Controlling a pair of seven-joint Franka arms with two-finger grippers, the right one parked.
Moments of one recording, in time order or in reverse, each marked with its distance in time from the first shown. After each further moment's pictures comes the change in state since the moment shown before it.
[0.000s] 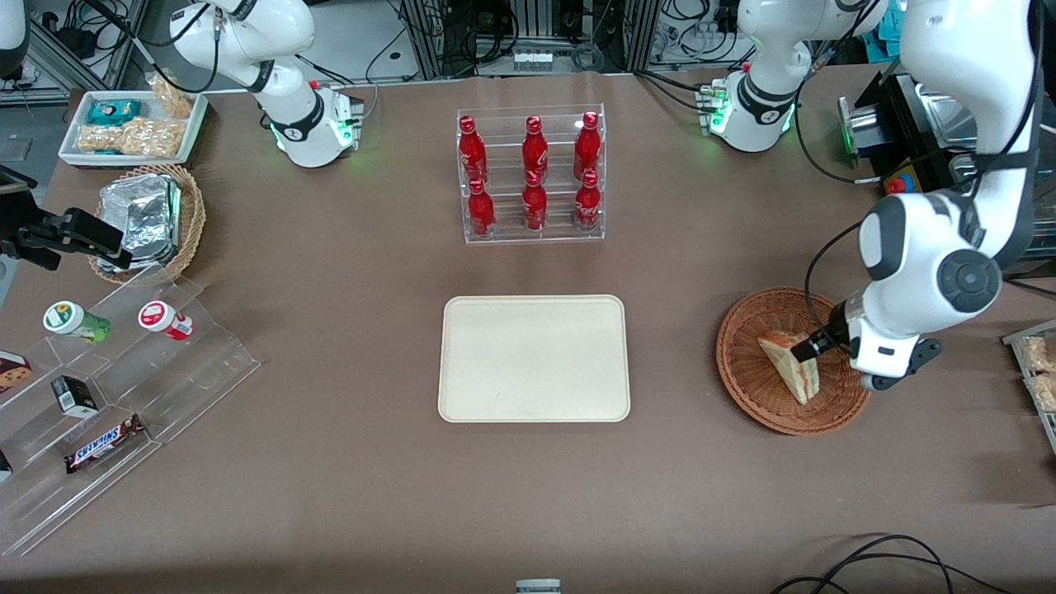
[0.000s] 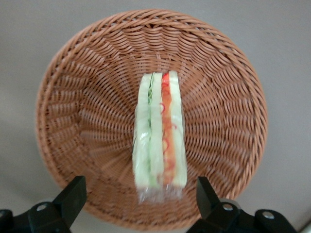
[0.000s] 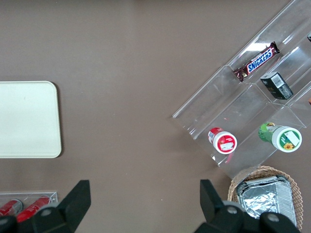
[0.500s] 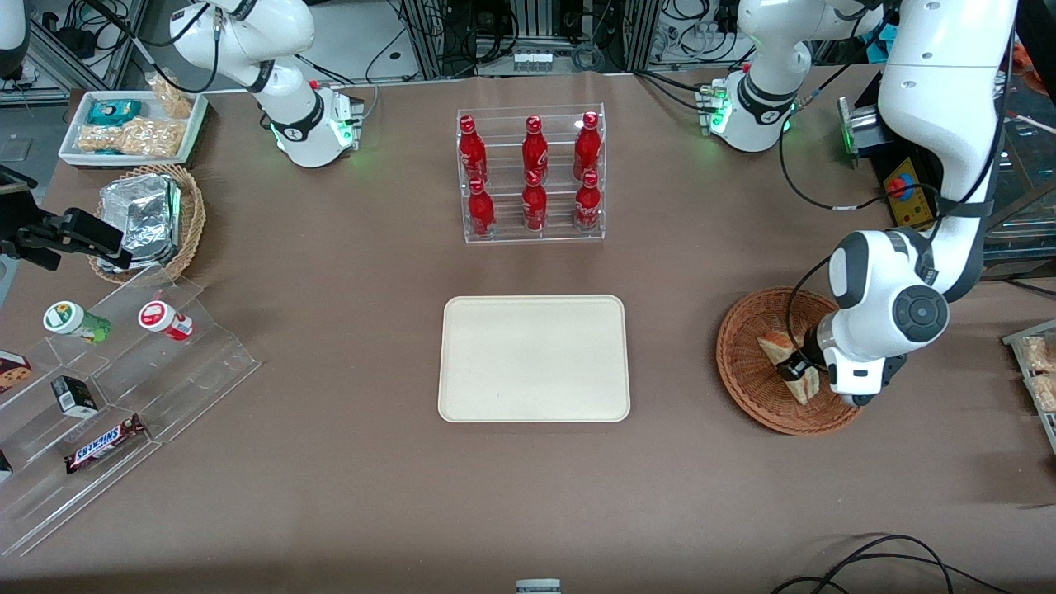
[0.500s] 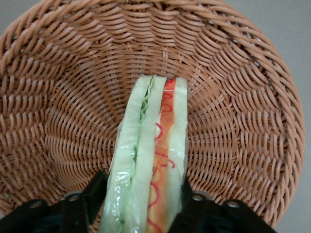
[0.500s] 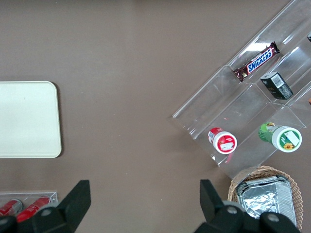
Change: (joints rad) arm -0.004 0.119 -0.007 0.013 0.000 0.089 -0.161
